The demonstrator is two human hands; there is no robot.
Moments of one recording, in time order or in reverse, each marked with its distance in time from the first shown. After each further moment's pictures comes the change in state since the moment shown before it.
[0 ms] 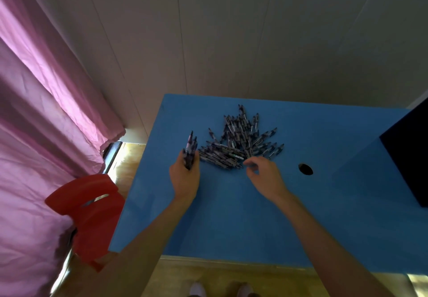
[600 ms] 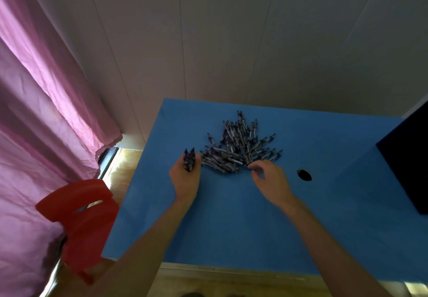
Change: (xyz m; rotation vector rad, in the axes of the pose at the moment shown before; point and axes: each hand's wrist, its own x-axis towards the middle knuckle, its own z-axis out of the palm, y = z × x) left_hand 0.004 -0.006 0.009 -0.012 0.036 0.011; right_hand -0.004 0.006 -0.011 -0.068 0.047 -0.019
